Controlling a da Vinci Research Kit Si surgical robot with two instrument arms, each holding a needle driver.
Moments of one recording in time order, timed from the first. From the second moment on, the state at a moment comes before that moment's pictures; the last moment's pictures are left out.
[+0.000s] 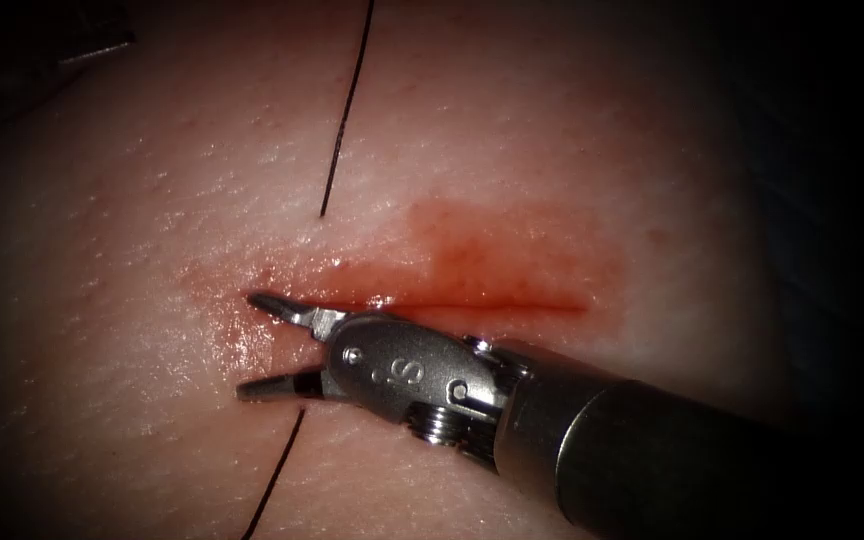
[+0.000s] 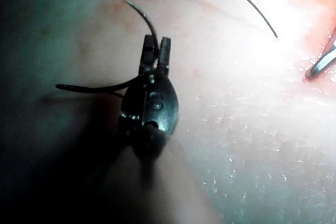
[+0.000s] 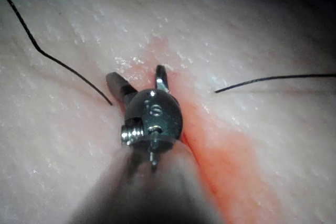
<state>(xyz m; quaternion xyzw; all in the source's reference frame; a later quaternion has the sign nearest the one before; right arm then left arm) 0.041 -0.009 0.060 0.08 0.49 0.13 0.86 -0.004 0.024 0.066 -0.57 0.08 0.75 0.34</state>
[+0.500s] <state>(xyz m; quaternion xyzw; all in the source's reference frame) 0.039 -0.007 0.059 0.08 0.49 0.13 0.86 -0.004 0.024 0.066 -0.57 0.08 0.75 0.33</state>
